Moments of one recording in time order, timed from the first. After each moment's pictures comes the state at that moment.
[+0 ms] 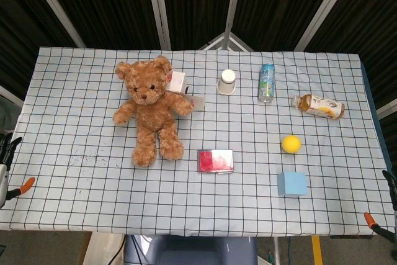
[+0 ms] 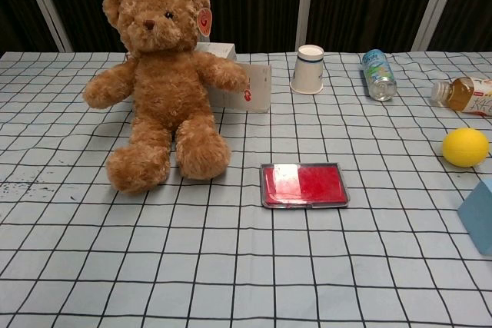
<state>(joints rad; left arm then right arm) -0.16 -1.11 0.06 -1.69 1.34 1.62 0.10 -0.14 -0.94 0.00 -1.82 -1.52 1.63 -0.04</state>
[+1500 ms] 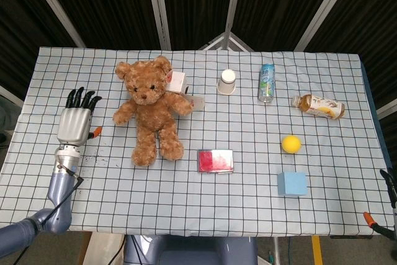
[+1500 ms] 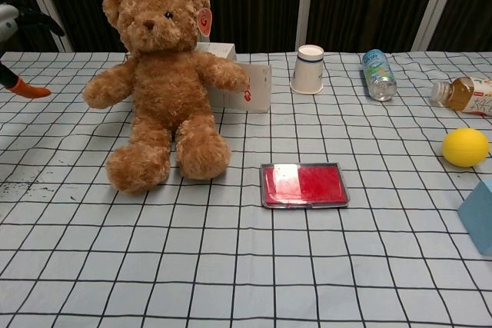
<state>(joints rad) -0.57 -1.55 -0.27 -1.33 1.15 1.24 0.44 -0.12 -0.93 0.00 -1.79 -1.50 1.57 0.02</state>
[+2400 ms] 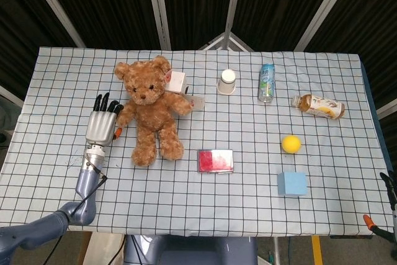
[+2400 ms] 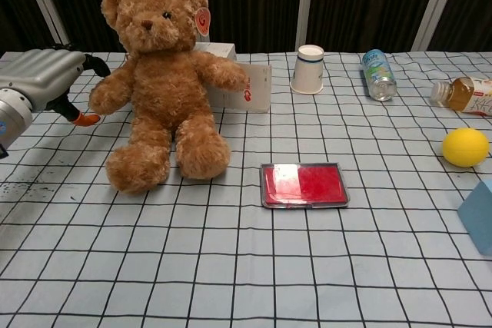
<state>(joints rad) -0.66 -1.81 -0.25 -0.98 1.19 1.20 0.37 -0.12 -0.93 0.00 -1.81 -1.47 1.56 0.00</state>
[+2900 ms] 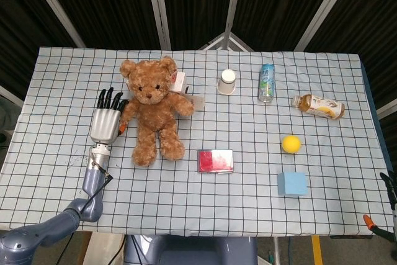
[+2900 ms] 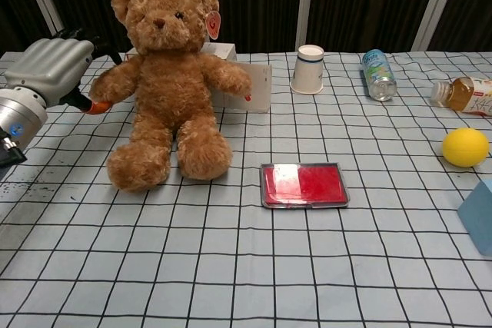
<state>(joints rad) -0.69 -1.95 -0.25 -0.73 1.28 1.28 0.23 -0.12 -0.92 0.00 -1.81 -1.47 1.56 0.01</state>
